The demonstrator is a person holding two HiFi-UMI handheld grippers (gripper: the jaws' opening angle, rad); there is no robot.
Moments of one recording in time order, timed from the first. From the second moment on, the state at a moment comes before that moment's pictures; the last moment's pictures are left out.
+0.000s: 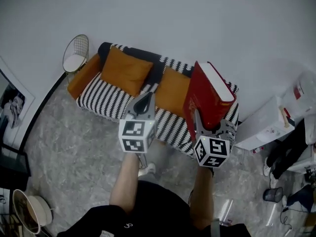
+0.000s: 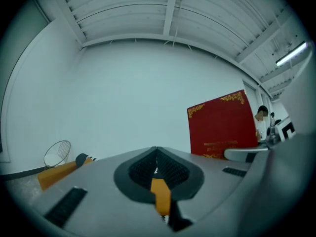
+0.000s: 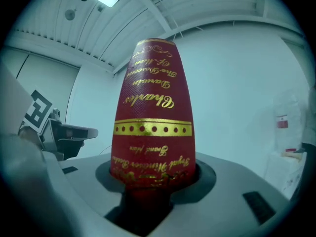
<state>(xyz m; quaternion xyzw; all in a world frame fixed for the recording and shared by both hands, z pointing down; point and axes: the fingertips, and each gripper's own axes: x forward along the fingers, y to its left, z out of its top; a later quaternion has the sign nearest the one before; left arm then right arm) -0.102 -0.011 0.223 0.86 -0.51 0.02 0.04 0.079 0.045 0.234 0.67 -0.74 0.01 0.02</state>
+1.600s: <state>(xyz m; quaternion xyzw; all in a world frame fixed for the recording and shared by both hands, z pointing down) -0.053 -0.238 0.214 0.88 -0.47 0.01 0.04 0.111 -0.172 0.204 0.68 -0.73 -0.02 0.04</state>
